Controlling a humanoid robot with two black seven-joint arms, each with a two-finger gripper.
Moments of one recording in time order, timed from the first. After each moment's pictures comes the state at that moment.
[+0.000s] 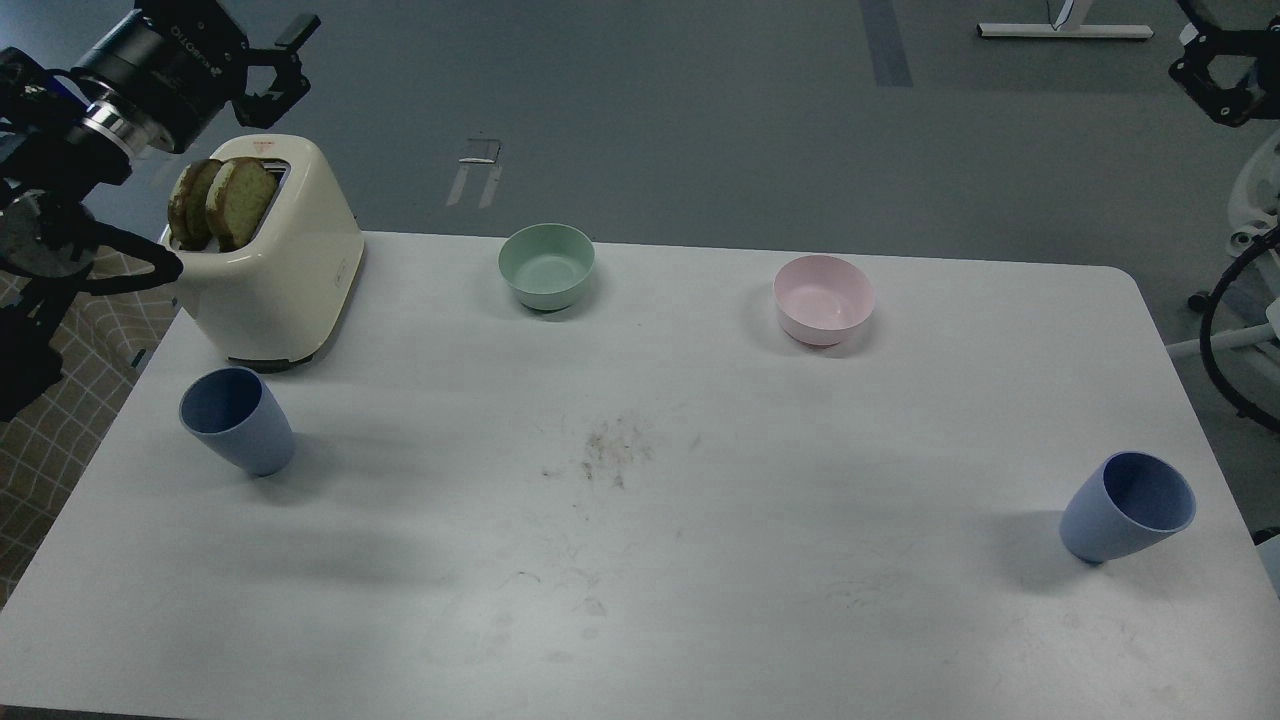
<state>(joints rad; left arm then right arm) -0.86 0.65 -0.89 -0.82 0.20 -0.49 -0.20 0.75 -0.52 1.44 0.91 -0.24 0.49 -0.18</state>
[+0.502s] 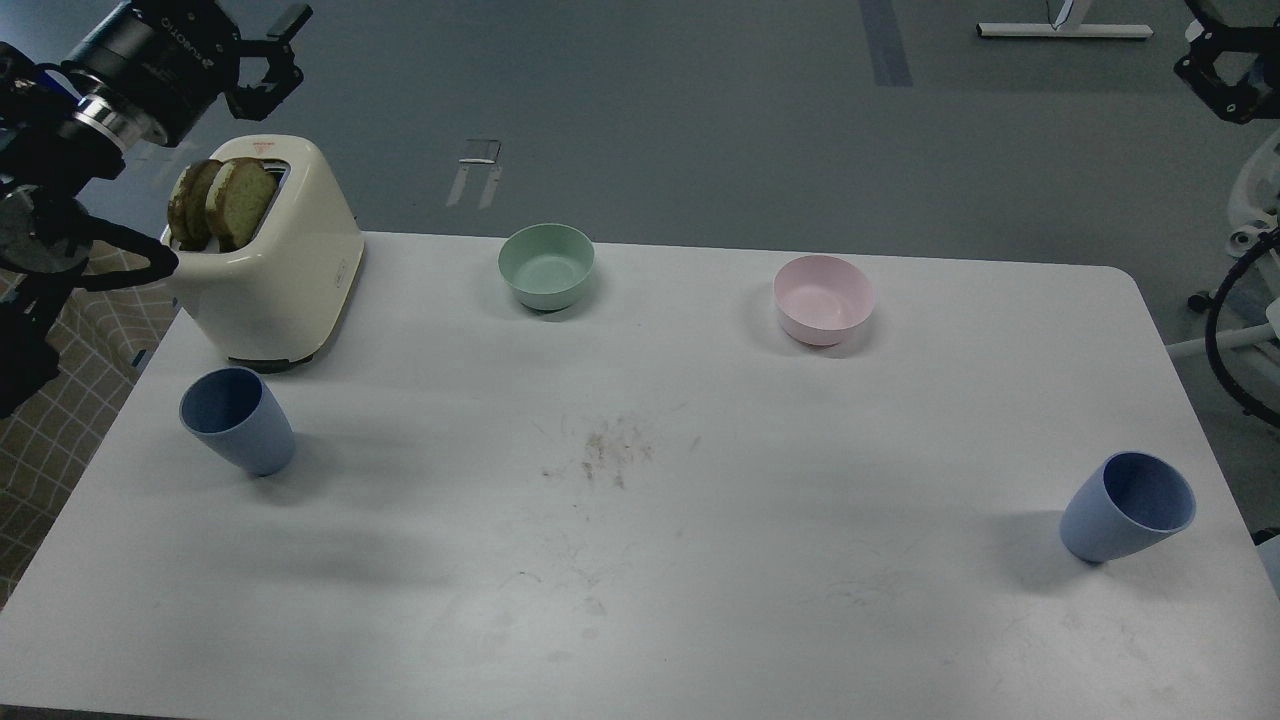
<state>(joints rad) -0.86 0.65 -0.91 -0.80 0.19 -0.49 -0.21 0.75 -0.53 1.44 0.91 -0.24 0.49 -0.18</state>
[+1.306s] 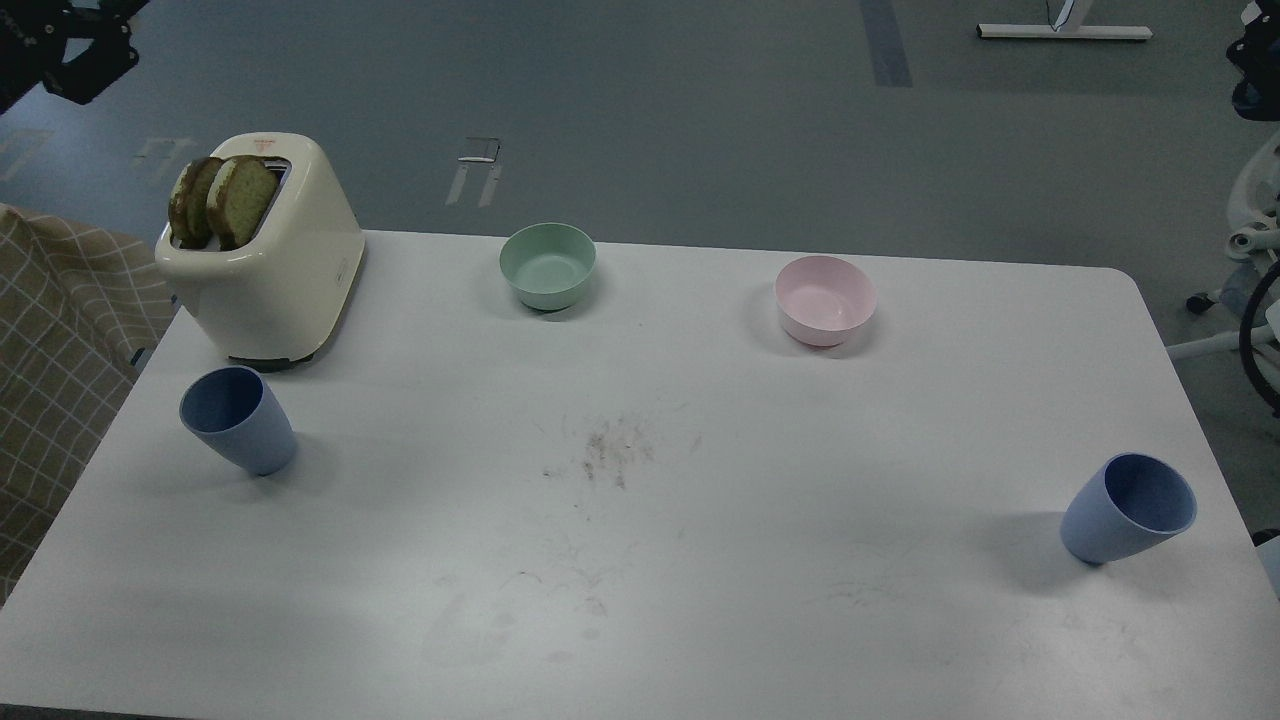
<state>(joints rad) -0.78 1.00 -0.89 -0.97 0.47 -0.49 -0.28 0.70 -0.55 1.52 0.95 -0.23 0.49 -0.18</state>
